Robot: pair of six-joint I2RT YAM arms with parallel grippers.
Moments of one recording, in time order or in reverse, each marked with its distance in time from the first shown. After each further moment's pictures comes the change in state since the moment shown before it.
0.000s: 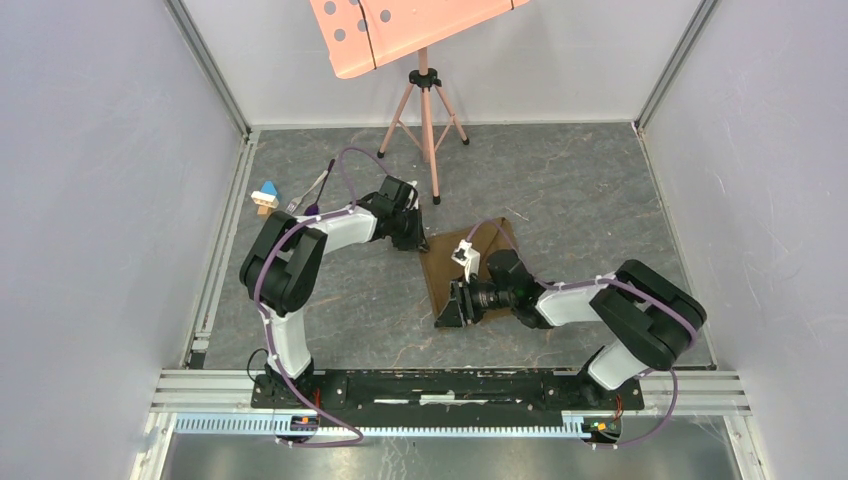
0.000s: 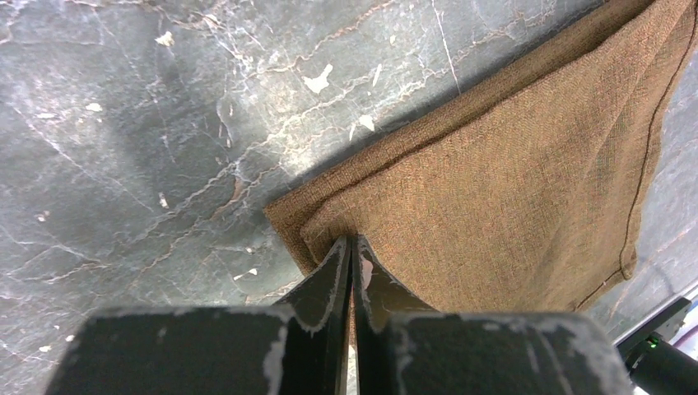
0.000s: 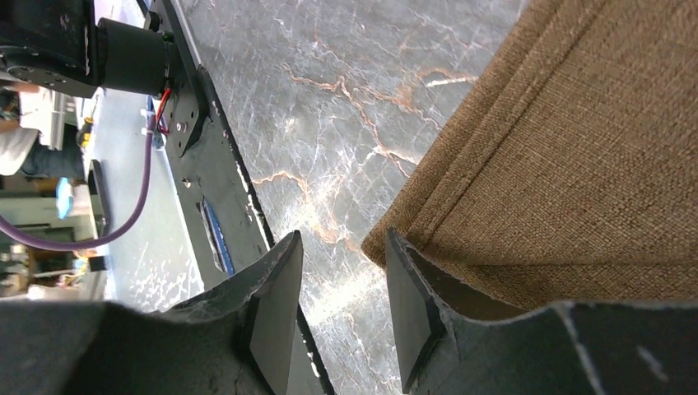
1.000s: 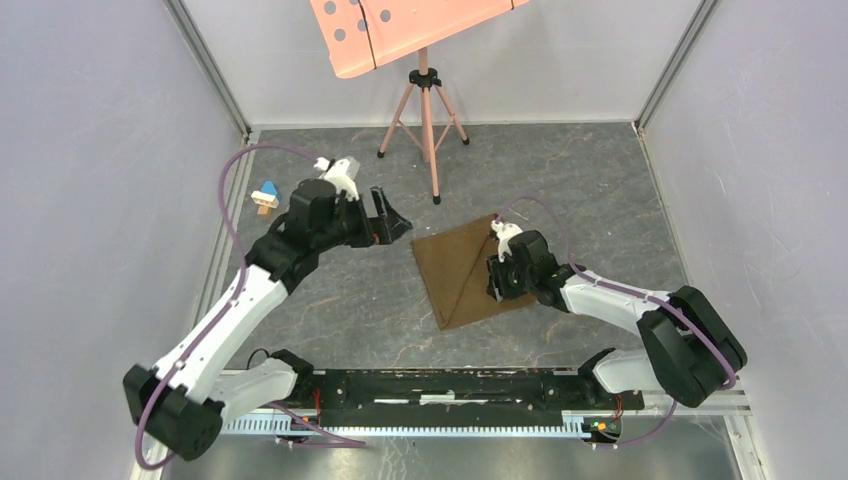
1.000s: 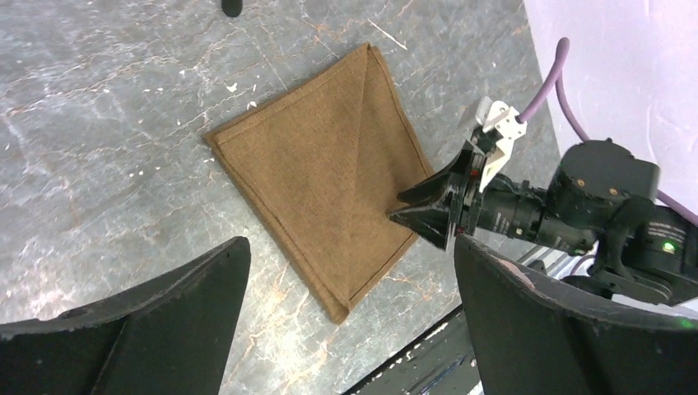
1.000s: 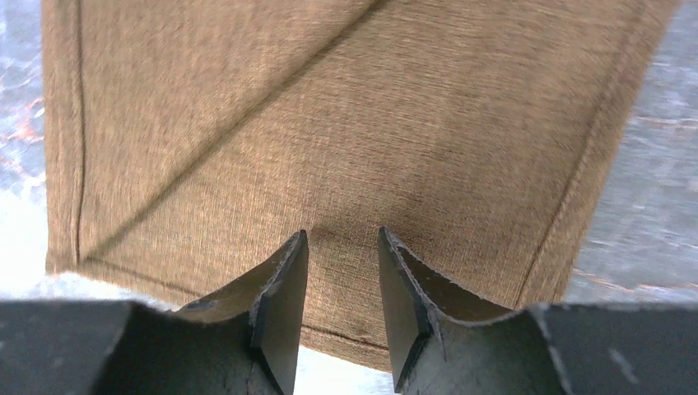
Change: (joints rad) left arm 0.026 -0.817 -0.155 -0.184 -0.023 -0.023; right arm -0.178 -0.241 0.116 -0.667 0.525 -0.370
